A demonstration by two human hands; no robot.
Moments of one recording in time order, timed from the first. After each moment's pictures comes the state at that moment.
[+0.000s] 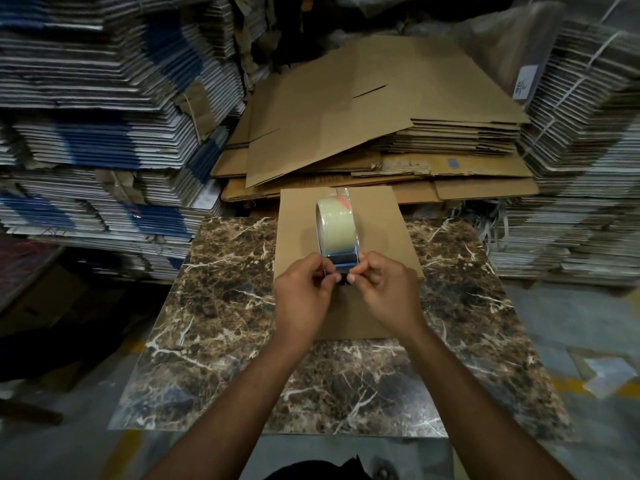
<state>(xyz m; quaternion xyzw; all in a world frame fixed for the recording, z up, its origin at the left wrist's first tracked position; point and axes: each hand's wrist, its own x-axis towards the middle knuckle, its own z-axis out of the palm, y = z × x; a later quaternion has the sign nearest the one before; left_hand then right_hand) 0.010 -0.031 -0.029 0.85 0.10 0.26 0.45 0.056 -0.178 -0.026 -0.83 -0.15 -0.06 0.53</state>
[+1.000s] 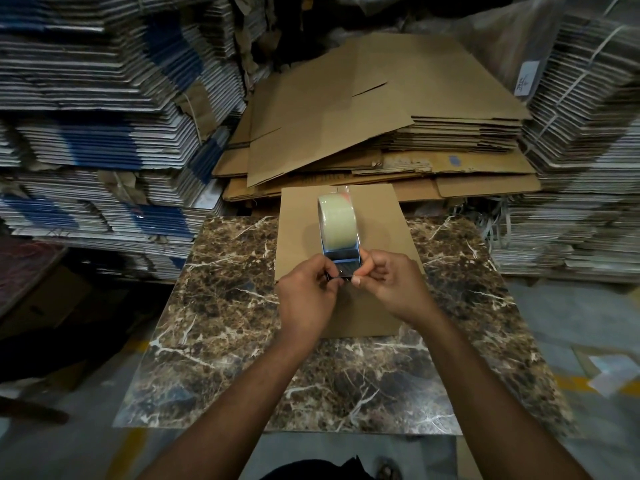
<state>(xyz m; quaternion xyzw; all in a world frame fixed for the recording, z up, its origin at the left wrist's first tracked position) 0.005 -0.039 -0.026 0.87 0.13 0.24 0.41 0.073 -0.194 -0.031 -0.79 -0.20 0.06 0.57</state>
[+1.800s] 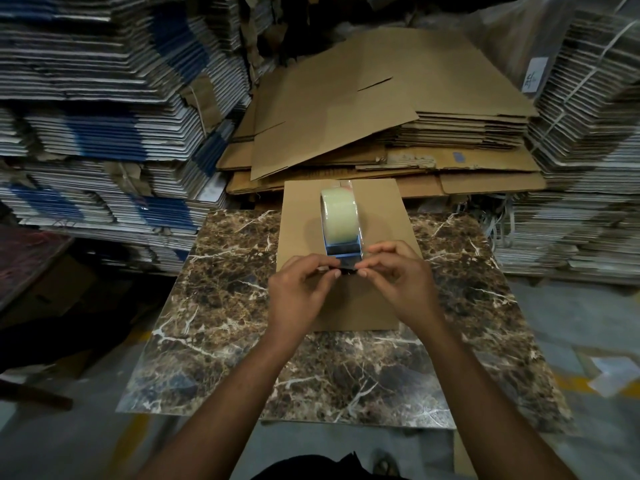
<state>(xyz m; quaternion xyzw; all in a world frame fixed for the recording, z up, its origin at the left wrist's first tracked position) -0.012 -0.024 -0.028 0.84 0.03 0.29 0.46 0.060 -0.205 -0.033 -0.80 -0.26 -0.10 0.53</state>
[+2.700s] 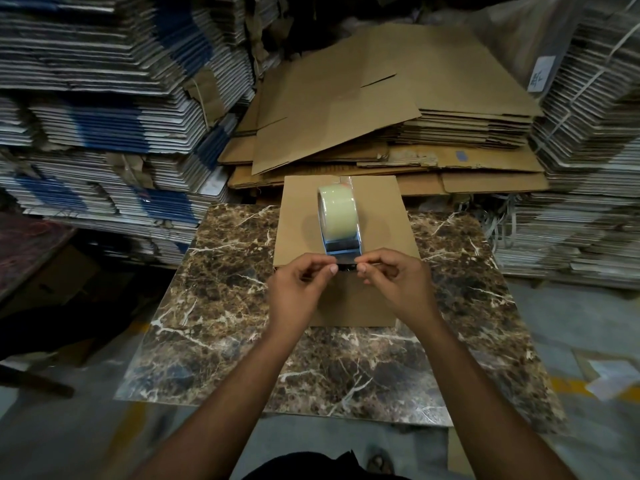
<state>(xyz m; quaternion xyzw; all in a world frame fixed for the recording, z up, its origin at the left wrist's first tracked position) -0.009 -0.033 -0.038 0.78 0.11 0.23 0.58 0.059 -0.207 -0.040 -0.76 -0.21 0.00 0.62</state>
